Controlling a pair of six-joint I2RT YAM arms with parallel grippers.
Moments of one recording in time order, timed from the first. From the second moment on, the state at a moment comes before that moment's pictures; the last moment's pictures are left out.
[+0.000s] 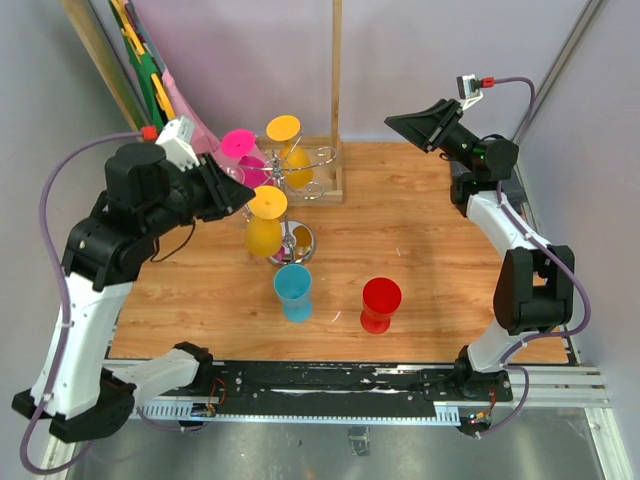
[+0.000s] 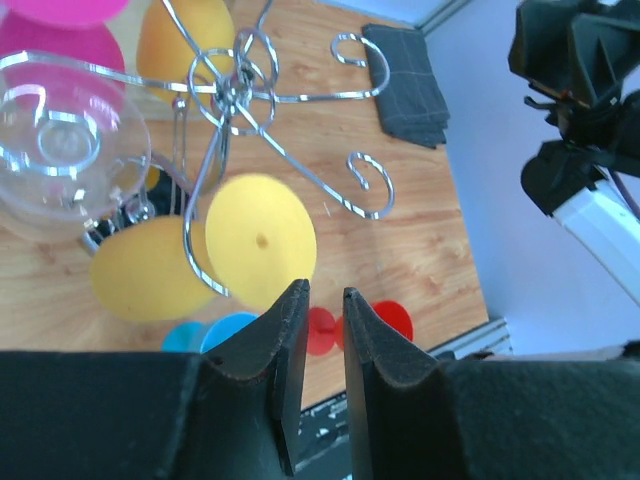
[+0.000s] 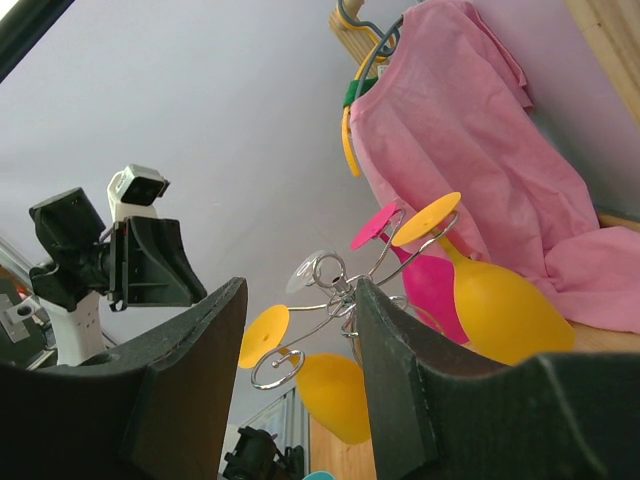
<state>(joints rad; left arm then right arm) -0.43 1.04 1.66 -0.97 0.11 -0.62 0.10 1.65 1.26 1.16 -0.90 1.40</state>
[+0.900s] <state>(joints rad) -1.02 1.27 1.69 -0.97 -0.26 -0.52 0.10 1.65 1.26 1.15 -0.90 1.38</state>
